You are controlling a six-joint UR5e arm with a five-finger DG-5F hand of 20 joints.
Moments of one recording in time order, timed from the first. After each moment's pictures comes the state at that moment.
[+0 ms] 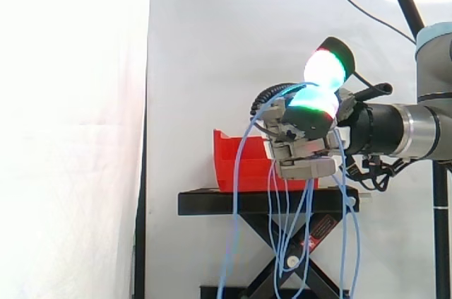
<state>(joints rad) 0.09 -2.20 -1.25 -2.79 -1.80 -0.06</state>
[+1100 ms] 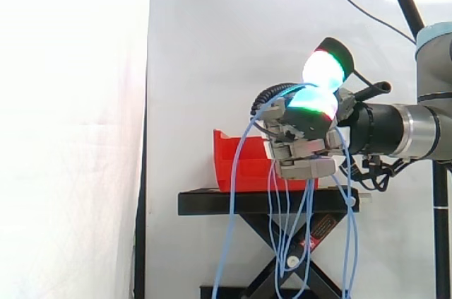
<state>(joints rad) 0.09 -2.20 -1.25 -2.79 -1.80 -0.06</state>
